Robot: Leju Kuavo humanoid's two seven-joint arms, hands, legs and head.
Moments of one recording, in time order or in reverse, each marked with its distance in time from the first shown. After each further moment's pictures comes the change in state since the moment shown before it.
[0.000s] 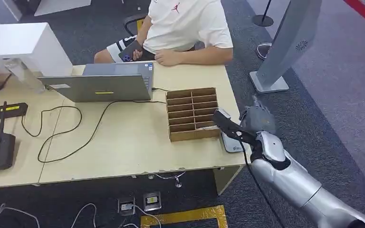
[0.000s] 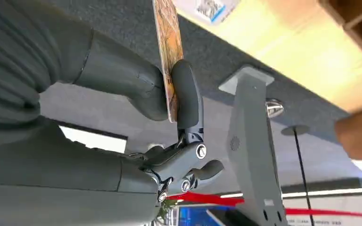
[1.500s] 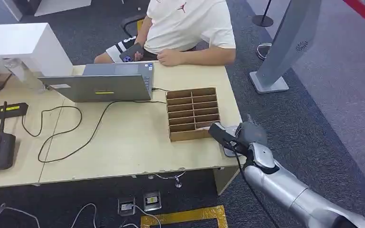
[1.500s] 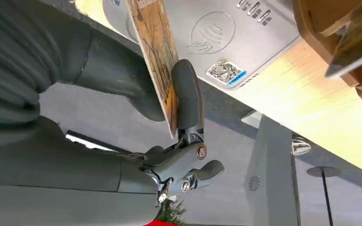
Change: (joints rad) left arm 0.002 0.002 0.000 0.000 0.000 0.000 0.000; right arm -0.023 0.052 0.142 0.212 -0.136 -0.078 0.000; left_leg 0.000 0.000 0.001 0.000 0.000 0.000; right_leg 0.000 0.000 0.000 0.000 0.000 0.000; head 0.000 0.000
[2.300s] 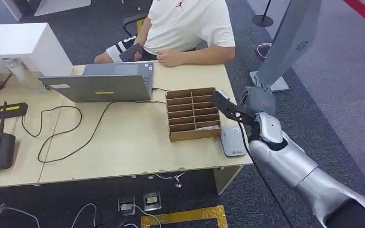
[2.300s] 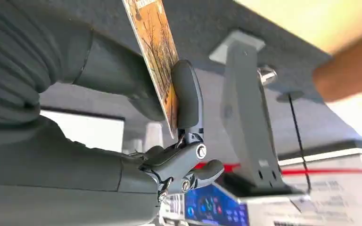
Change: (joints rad) left arm -0.015 0.002 -0.027 0.000 0.000 0.000 0.019; right arm -0.156 -0.003 -0.105 -0.103 0.163 0.048 0.000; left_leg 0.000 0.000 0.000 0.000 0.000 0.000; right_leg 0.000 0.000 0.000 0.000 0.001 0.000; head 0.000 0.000
